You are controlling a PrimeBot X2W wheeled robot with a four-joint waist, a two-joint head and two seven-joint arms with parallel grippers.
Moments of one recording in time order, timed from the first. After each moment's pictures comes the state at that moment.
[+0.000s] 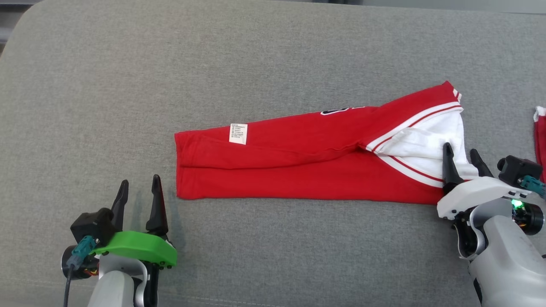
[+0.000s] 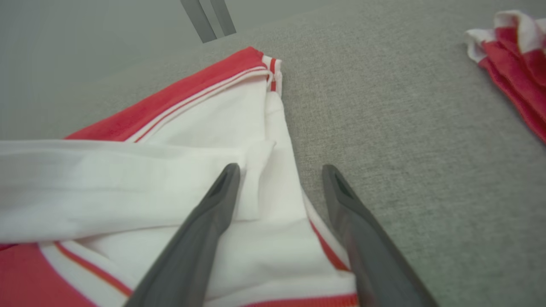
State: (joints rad) left arm -0.23 0.05 -0.03 0.47 -0.32 -0.10 -0.26; right arm -0.47 -0.17 -0.02 0.80 0.43 0.13 -0.26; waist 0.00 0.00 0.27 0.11
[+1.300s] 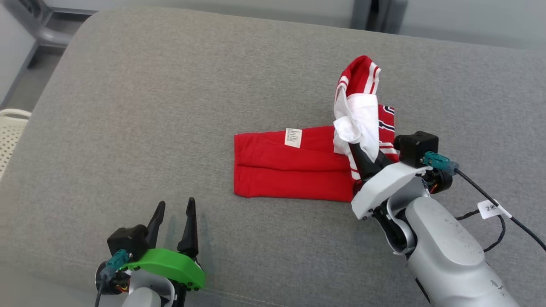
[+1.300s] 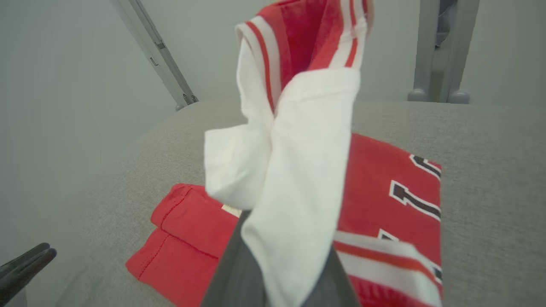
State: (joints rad) left arm -0.19 0.05 -0.18 0.50 -0.41 -0.08 -0.26; right arm -0.50 -0.11 0.39 0.52 0.47 0.13 -0.17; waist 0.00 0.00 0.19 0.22
